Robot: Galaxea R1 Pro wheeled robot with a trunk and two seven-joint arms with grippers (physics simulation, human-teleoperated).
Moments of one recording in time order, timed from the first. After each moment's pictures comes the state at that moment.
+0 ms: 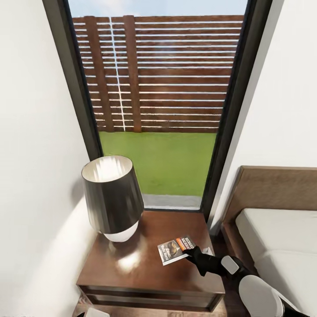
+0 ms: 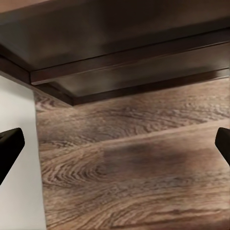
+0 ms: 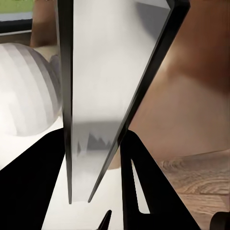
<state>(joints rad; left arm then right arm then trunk) -0.32 0.08 -0.42 -0.22 0.16 -0.24 0.09 -0.73 0.01 -0.73 -0.20 -0.17 0.68 0.40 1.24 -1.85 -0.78</state>
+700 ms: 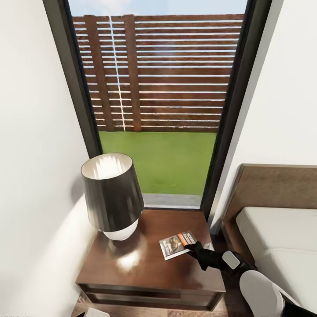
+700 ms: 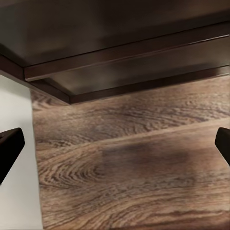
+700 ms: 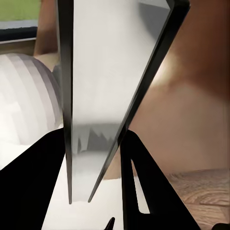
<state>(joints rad) -0.32 0.08 -0.42 -0.22 0.16 -0.24 0.09 -0.76 0.00 -0.73 -0.20 -0.17 0.68 0.40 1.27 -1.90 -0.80</state>
